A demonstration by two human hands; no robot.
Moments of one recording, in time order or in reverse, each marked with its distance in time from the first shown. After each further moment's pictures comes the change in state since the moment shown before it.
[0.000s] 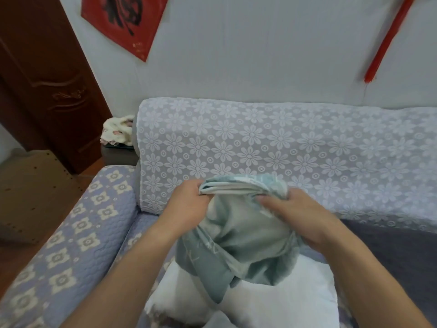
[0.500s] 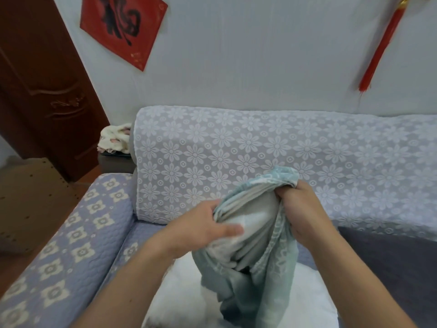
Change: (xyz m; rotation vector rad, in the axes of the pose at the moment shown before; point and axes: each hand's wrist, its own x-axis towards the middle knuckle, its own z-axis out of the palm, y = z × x) left_hand -0.012 0.017 0.010 -0.268 -0.498 0.025; right_hand 0.024 -0.007 0.000 0.251 0.334 -0.079
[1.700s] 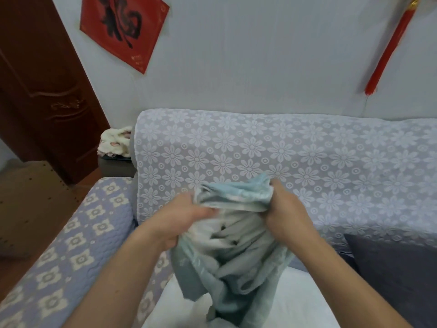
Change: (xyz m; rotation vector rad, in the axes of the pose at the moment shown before) left_hand 0.021 -0.001 -0.049 -0.373 0.152 -0.165; right_hand 0.040 0.017 0.020 -0.833 -0.041 -0.232
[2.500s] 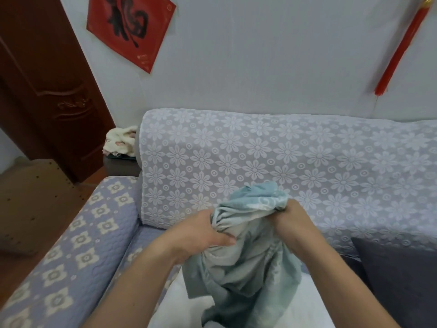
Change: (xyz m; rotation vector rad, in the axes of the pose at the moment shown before) left_hand 0.013 -0.030 0.003 0.275 -0.139 0.041; right_hand 0.003 0.010 0.012 0.620 -0.103 0.202
